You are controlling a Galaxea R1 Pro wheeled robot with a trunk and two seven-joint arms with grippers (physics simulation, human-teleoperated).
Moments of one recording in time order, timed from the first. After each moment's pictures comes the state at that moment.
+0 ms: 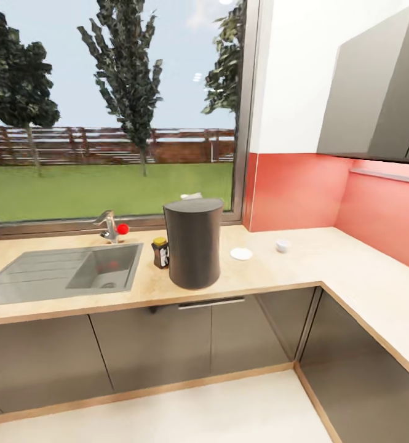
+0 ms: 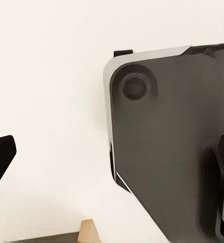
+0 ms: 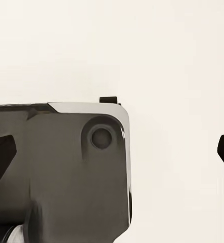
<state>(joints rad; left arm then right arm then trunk) -0.10 0.05 -0.35 0.01 0.27 -0.10 0.00 0.00 -0.04 -0.04 -0.29 -0.01 -0.03 0.03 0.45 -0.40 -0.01</state>
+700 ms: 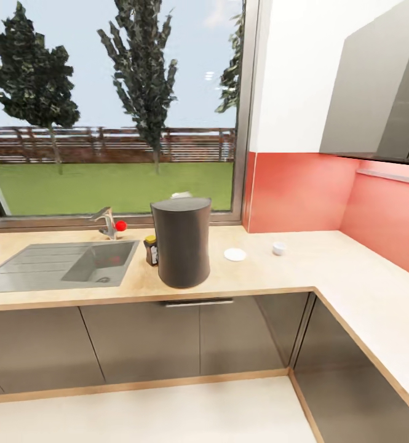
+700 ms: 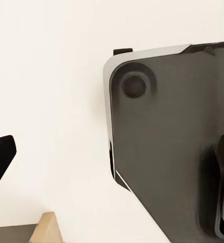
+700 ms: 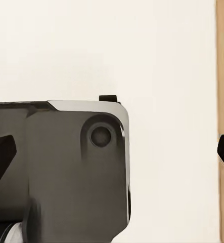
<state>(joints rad) -0.10 0.04 -0.34 0.01 0.27 -0.10 0.00 0.00 -0.04 -0.04 -0.29 -0.01 -0.03 0.03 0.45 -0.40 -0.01</state>
